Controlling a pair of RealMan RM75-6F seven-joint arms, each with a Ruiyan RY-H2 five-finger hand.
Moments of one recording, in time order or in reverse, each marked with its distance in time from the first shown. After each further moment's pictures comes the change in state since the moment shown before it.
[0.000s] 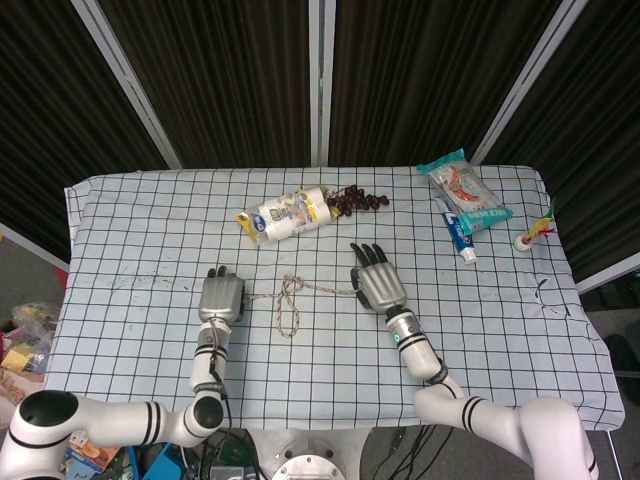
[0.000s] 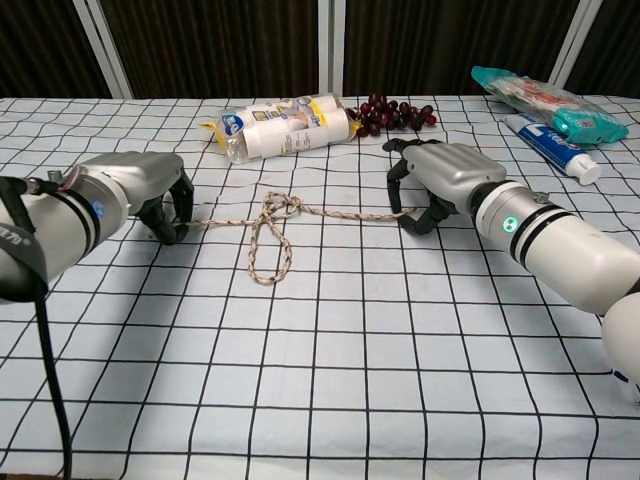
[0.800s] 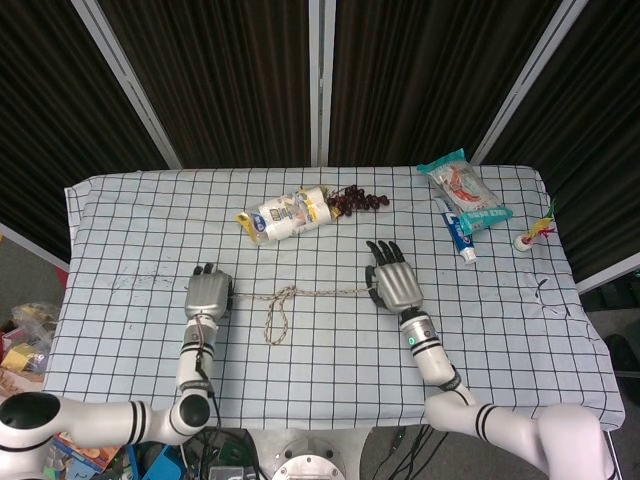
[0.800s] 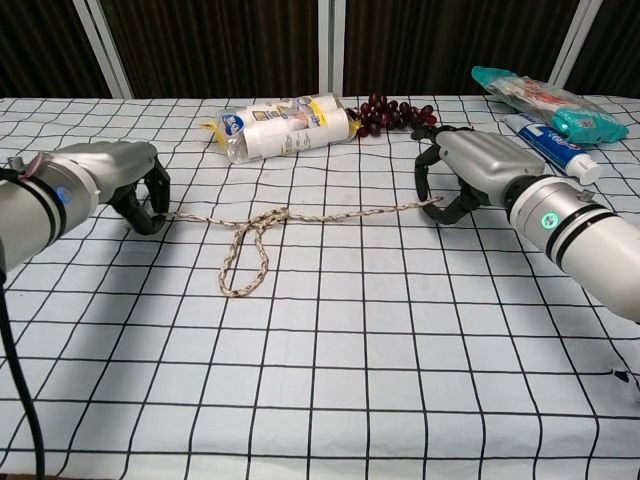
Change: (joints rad) left arm 0.036 0.074 0.009 -0.034 0.030 -0.017 -0.061; right arm -0.075 0.062 -0.007 -0.088 -0.013 0.096 0.020
